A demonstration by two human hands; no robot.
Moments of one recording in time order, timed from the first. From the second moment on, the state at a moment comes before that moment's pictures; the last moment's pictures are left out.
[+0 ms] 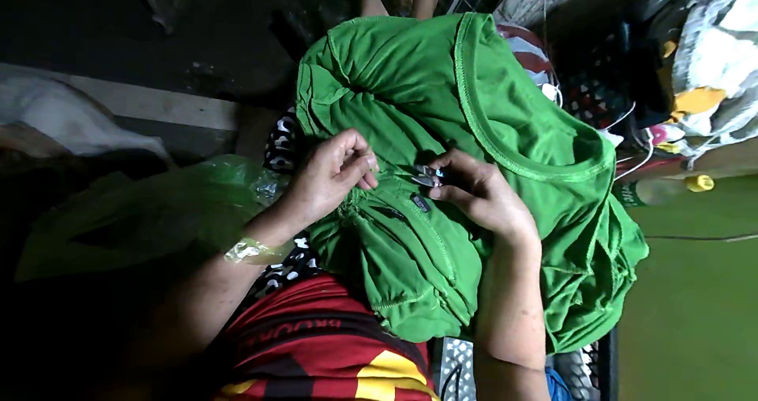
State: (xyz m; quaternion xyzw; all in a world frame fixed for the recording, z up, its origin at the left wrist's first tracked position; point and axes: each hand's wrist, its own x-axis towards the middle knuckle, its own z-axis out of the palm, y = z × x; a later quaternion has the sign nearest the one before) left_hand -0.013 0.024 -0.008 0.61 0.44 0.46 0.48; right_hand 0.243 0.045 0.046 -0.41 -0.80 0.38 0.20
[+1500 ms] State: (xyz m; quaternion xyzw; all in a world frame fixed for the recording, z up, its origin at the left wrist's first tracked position) left_hand -0.069 -0.004 0.016 0.62 0.48 0.33 0.53; right_hand 0.239 0.039 0.031 -0.41 -0.86 0.23 0.19
